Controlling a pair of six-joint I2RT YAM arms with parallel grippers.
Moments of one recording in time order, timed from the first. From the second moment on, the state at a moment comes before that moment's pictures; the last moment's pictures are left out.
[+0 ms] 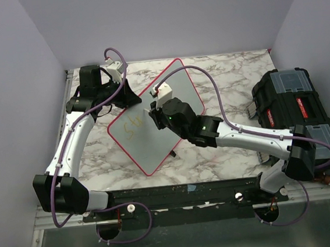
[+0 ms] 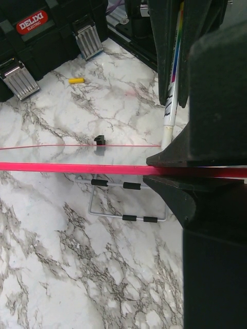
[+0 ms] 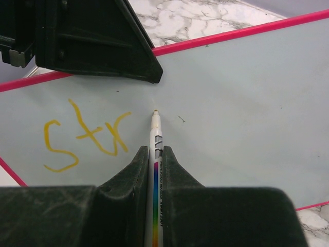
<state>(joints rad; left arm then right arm) -0.17 1.36 1.33 -0.57 0.72 -0.07 1.11 1.53 1.30 -0.07 0.46 0.19</state>
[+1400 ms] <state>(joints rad) -0.17 1.36 1.33 -0.57 0.71 -0.06 1.11 1.53 1.26 -0.08 0.46 0.17</state>
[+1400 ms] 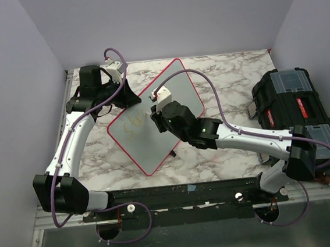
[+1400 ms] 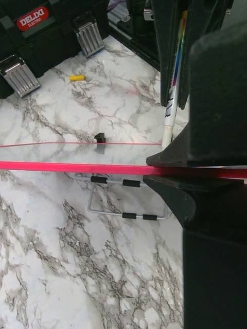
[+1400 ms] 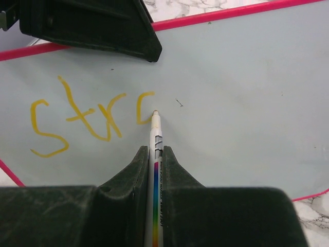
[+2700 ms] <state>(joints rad) -0.17 1.35 1.33 -0.57 0.71 -0.06 1.11 1.52 1.29 -0.08 0.43 0.14</state>
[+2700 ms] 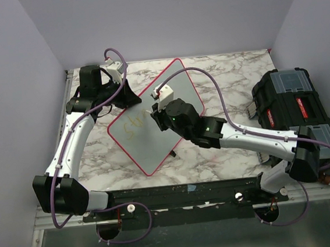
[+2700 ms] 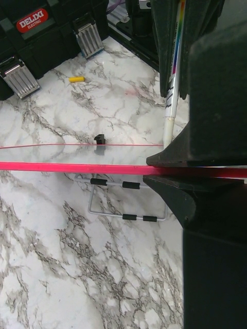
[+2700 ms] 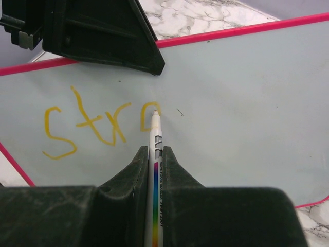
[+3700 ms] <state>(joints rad) -0.17 1.34 1.32 -0.57 0.71 -0.06 0.94 1.34 1.16 -0.10 0.28 0.29</state>
